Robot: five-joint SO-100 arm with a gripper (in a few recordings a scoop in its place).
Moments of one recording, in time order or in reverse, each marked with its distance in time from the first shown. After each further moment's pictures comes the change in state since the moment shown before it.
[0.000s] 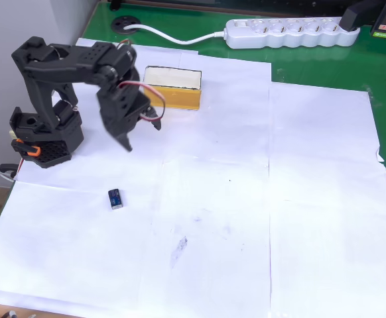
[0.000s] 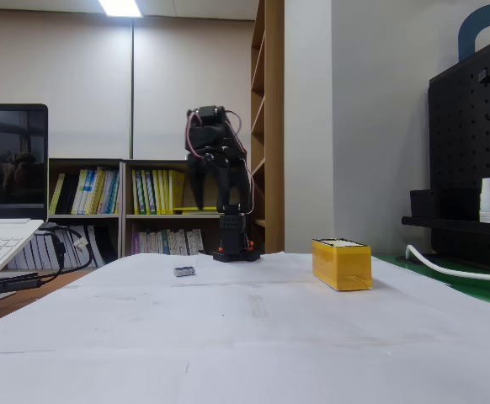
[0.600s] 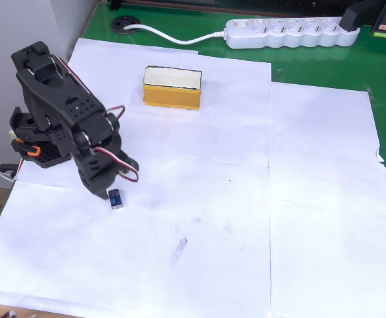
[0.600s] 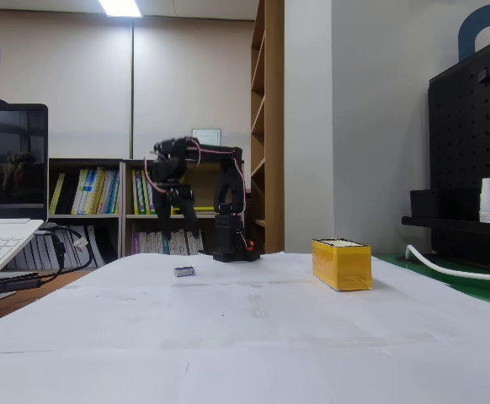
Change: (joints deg) arm 11.3 3.4 -26.1 -26.5 -12.7
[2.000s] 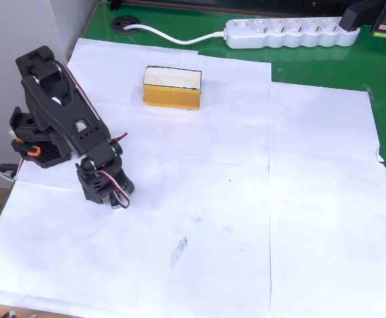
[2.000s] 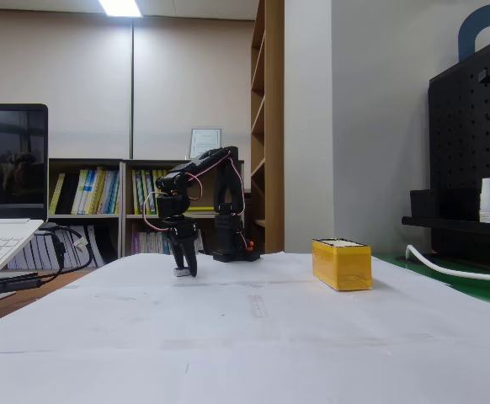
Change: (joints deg) arm -0.3 6.9 -11.0 -9.9 25.0
